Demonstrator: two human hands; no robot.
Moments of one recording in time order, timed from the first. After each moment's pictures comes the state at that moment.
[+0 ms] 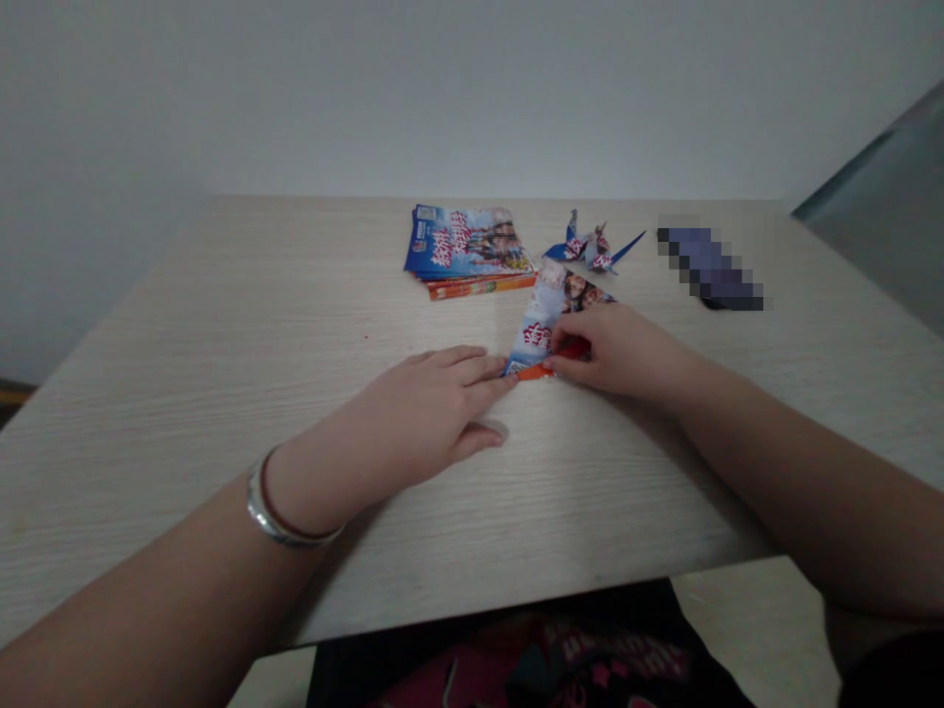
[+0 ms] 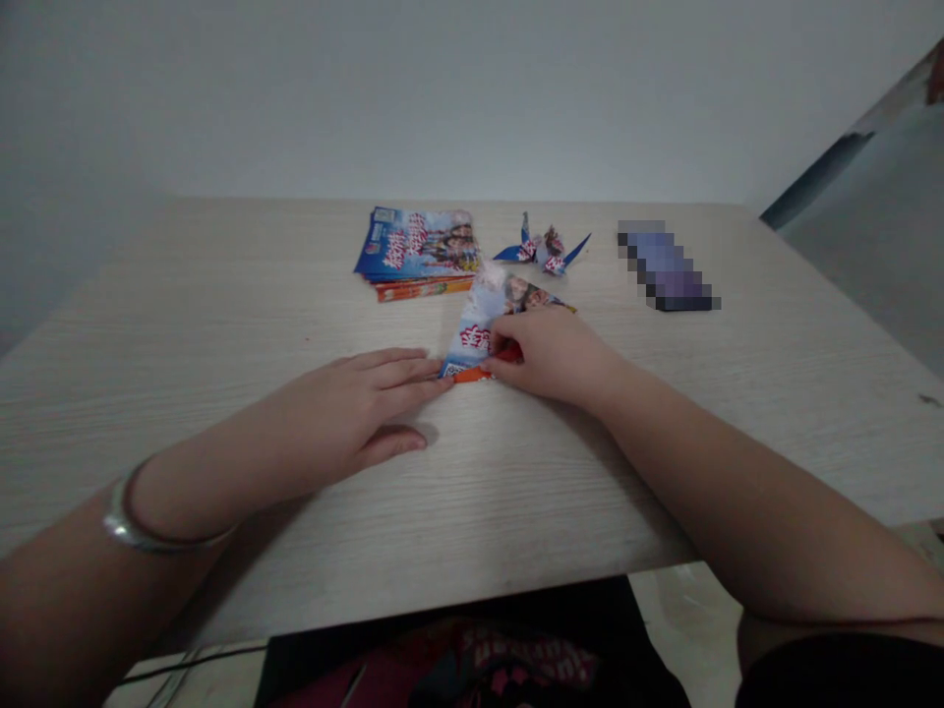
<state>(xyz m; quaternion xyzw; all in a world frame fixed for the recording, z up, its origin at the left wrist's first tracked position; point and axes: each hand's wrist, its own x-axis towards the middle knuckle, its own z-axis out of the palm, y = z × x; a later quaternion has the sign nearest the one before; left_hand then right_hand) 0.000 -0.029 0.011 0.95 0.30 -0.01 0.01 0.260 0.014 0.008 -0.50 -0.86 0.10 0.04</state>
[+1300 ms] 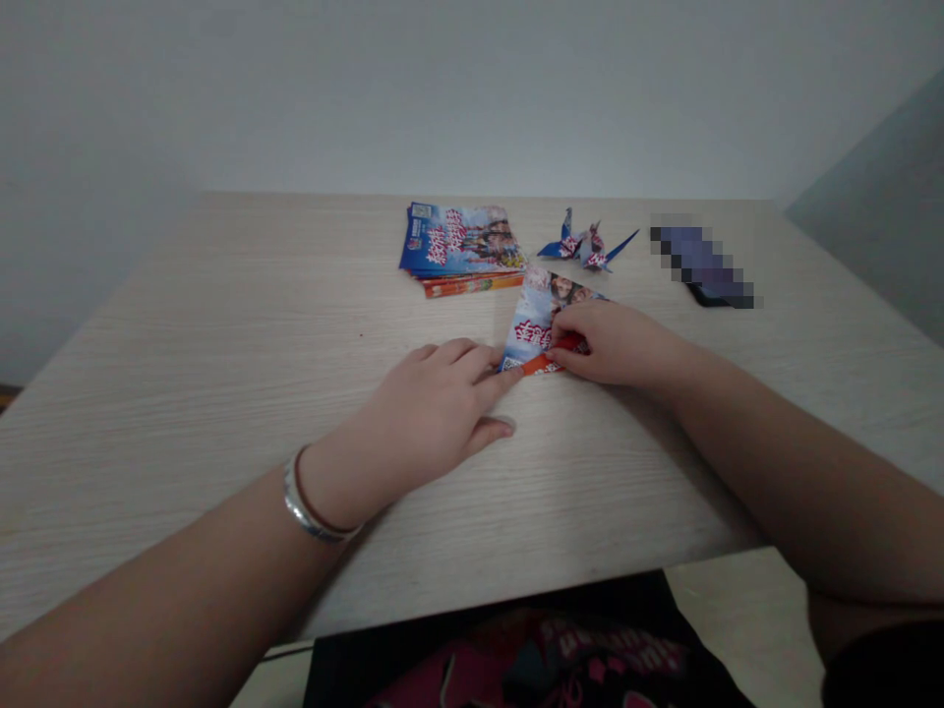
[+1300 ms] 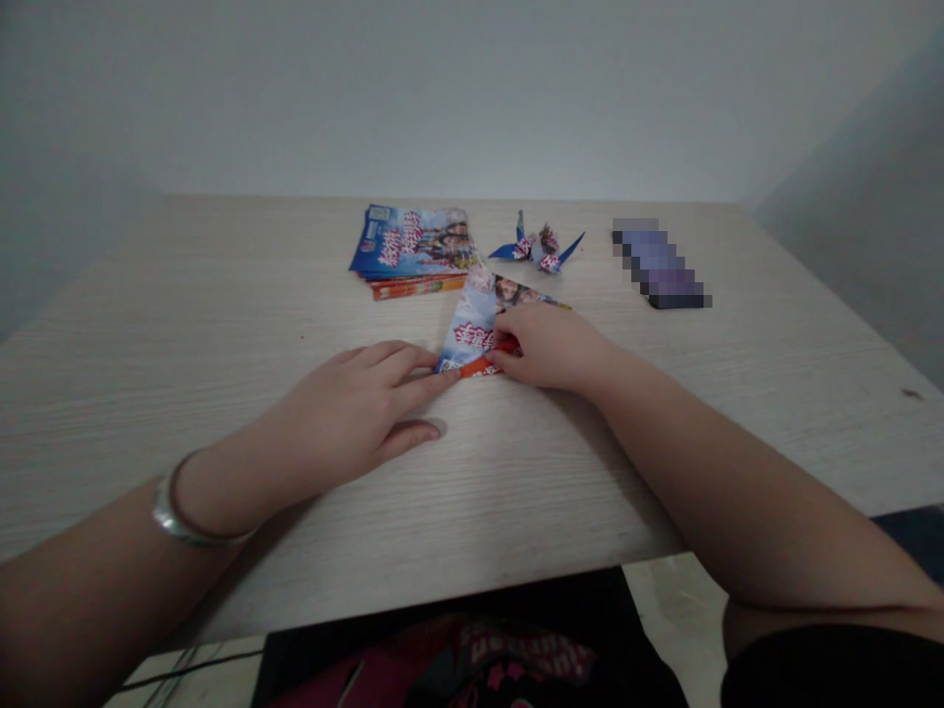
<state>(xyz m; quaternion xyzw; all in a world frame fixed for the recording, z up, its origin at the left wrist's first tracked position) 0.006 -0.033 0.008 0.94 0.33 0.00 -0.02 0.255 0.023 0.017 -0.49 -0.87 0.08 -0.04</state>
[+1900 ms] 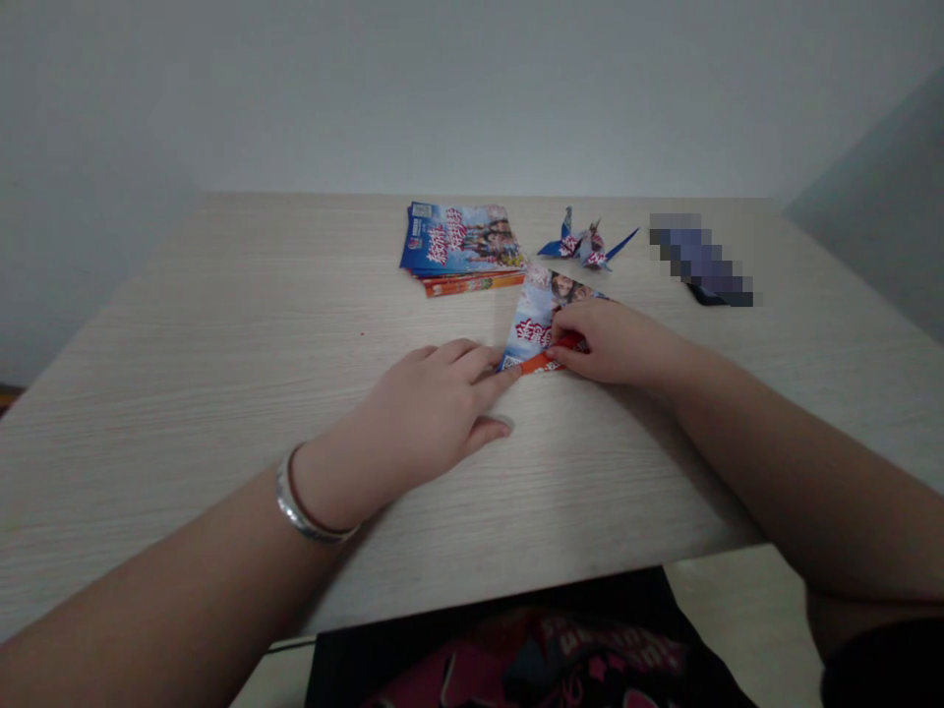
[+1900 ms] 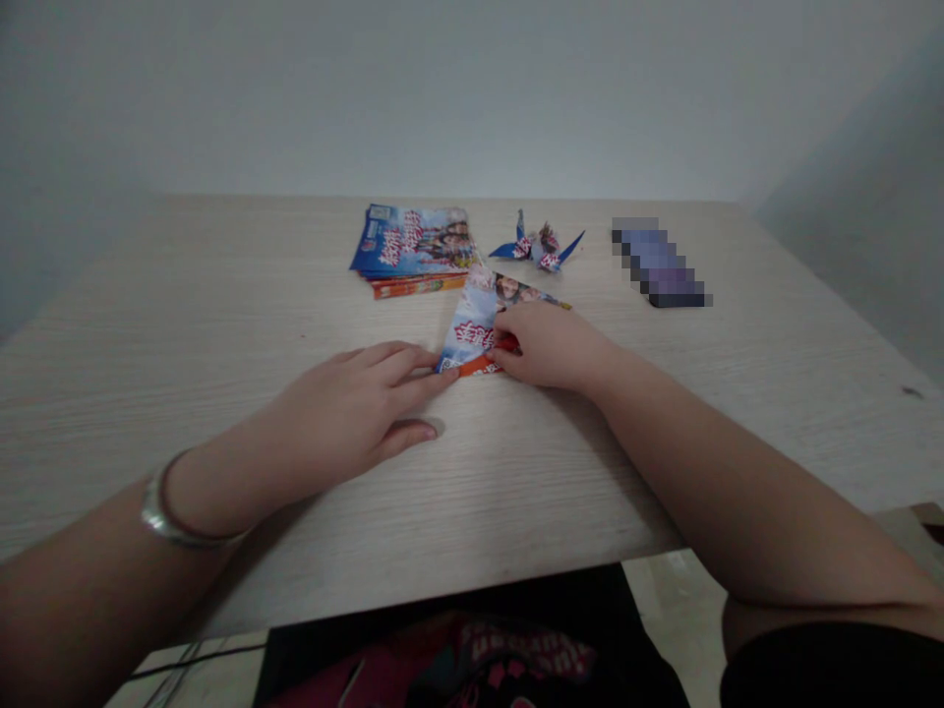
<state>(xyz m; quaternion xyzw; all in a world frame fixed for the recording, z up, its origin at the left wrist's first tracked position) 0.007 -0.033 0.011 0.94 0.34 -0.02 -0.02 0.257 0.026 0.012 -0.49 -0.87 0.10 -0.04</state>
